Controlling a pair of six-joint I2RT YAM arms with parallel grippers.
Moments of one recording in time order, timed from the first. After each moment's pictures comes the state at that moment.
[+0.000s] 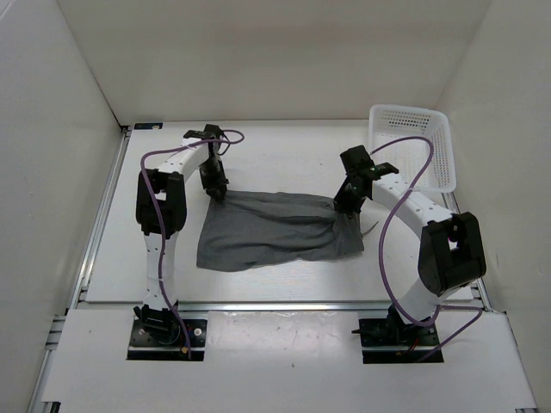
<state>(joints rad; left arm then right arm) -0.21 2.27 1.89 -1.05 0.00 -0.45 0.39 1.62 1.21 -0.74 0.07 0.86</state>
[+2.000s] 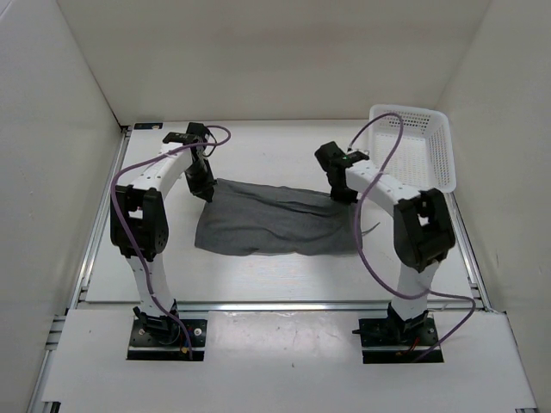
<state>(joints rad) -0.19 1.94 1.63 -1.04 -0.02 -0.49 0.48 1.92 1.44 -0.88 0.52 0.75</state>
